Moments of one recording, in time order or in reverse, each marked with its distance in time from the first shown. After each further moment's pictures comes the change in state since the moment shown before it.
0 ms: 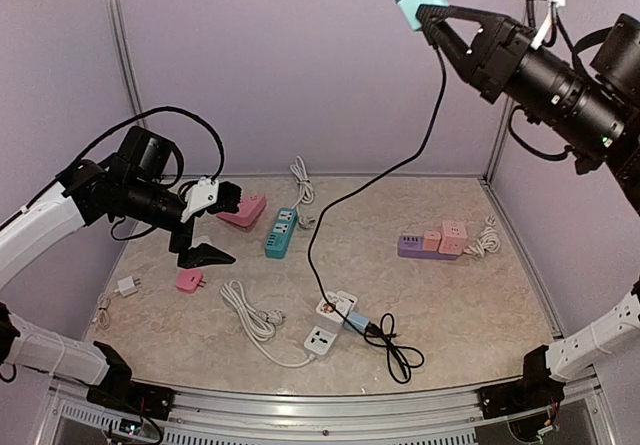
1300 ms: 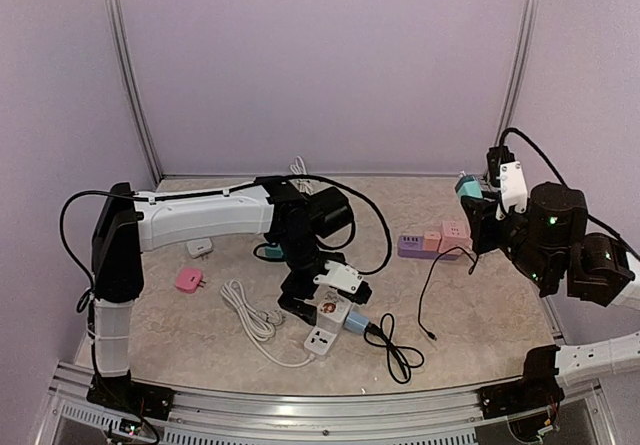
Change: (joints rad) left arm -0.444 0.888 0.578 -0.274 -0.285 0.153; right arm -0.187 -0.419 -0.775 -0.202 0.522 0.162
